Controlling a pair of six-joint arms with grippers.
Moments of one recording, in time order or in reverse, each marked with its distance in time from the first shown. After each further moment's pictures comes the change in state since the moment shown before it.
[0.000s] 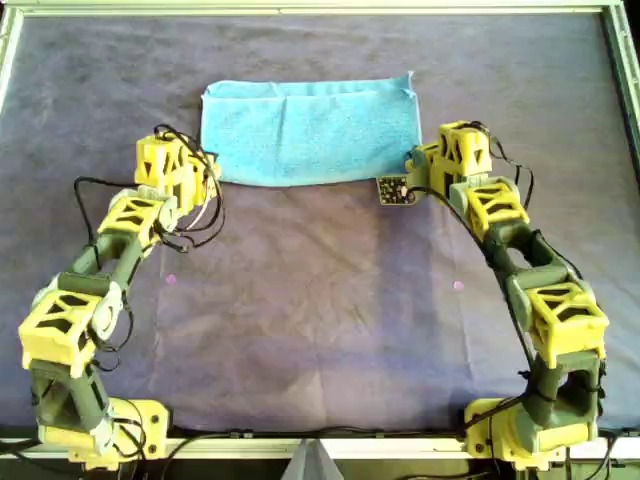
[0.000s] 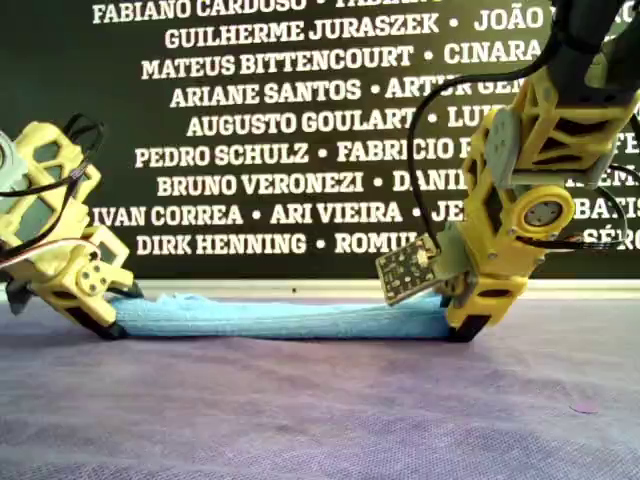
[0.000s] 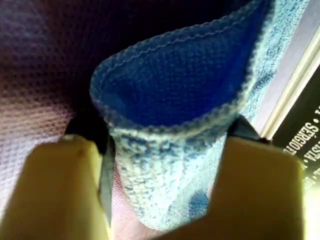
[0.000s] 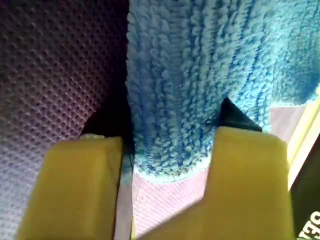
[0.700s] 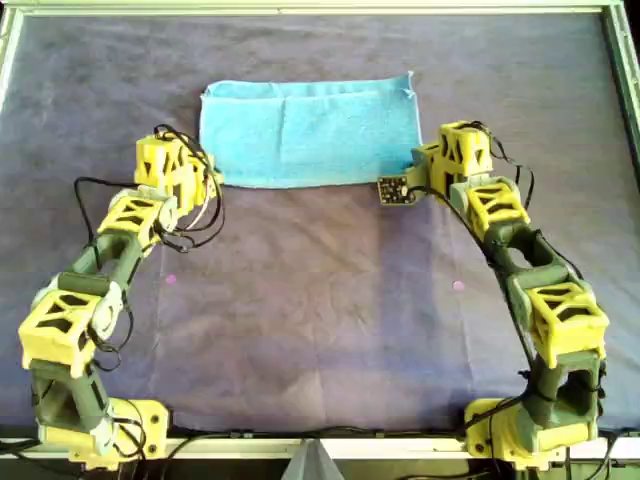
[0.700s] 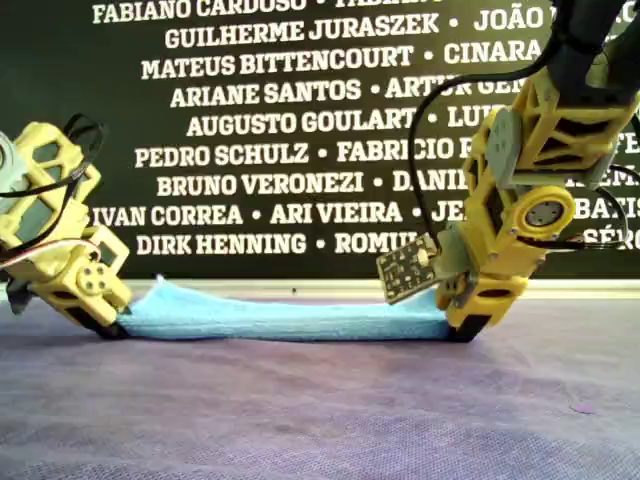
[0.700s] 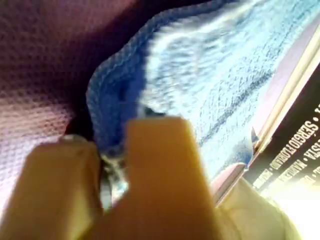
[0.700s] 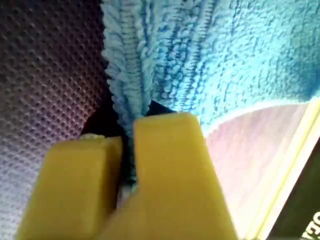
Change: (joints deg) left arm 0.0 0.0 0.0 -0.2 0.4 0.0; right arm -0.3 0.0 0.0 0.0 -0.5 0.4
